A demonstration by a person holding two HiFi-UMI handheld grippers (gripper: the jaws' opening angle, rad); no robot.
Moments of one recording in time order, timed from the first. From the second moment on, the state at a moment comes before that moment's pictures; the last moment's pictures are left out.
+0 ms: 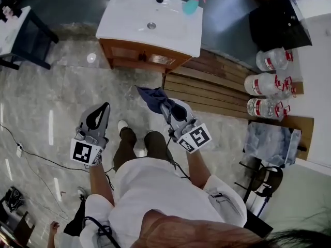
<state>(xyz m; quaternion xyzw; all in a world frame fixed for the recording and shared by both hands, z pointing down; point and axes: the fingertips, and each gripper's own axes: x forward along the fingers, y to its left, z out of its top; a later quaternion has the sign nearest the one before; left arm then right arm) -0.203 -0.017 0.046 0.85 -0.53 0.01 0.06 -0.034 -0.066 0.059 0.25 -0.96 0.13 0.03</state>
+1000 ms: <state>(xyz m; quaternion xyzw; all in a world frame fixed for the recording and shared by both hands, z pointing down) -0.271 -0.141 0.488 0.81 -0.58 -0.04 -0.04 -0.136 -0.198 0.510 0.23 -0.97 0.02 -0.02</state>
